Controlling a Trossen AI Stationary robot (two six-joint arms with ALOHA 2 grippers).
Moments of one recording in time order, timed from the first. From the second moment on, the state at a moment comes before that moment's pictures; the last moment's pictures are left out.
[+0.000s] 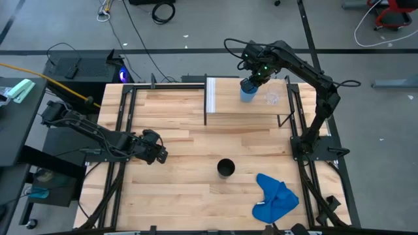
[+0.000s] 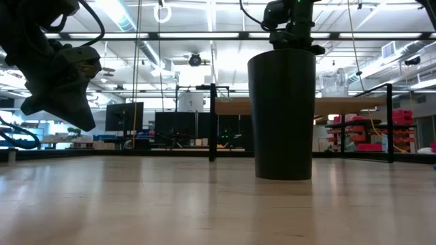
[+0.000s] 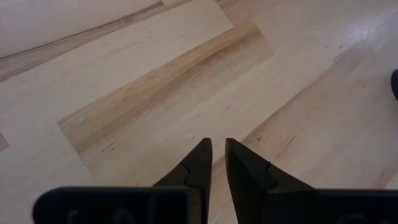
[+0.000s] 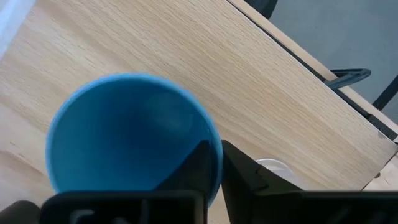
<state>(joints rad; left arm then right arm) -0.37 1.01 0.45 -0.50 -0.49 -1.27 -0.67 1.73 1.91 -1.55 0.07 0.29</state>
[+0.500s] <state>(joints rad) -0.37 1.01 0.45 -0.50 -0.49 -1.27 -0.67 1.73 1.91 -1.55 0.07 0.29</state>
